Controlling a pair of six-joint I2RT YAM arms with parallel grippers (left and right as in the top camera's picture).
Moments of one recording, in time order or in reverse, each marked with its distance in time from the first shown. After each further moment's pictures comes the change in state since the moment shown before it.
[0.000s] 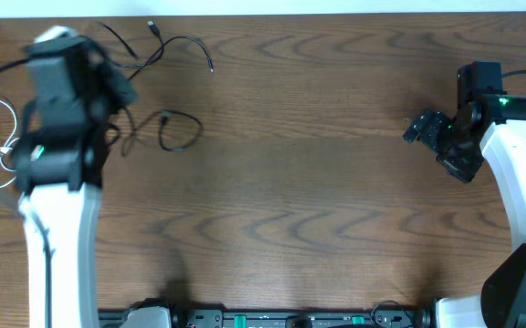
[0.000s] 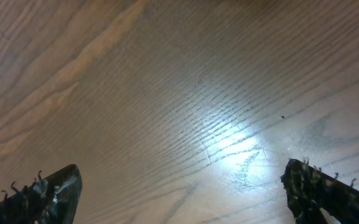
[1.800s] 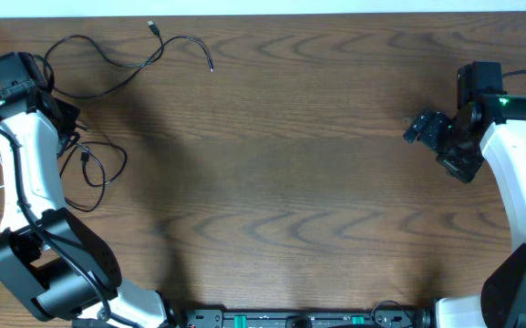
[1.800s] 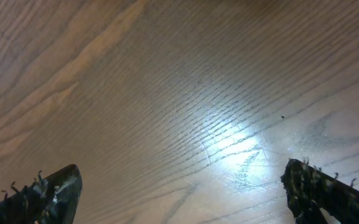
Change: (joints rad) left arm 0.353 0.478 0.014 -0.092 -0.055 -0.299; right arm 0.000 0.000 0.000 0.000 0.000 0.000
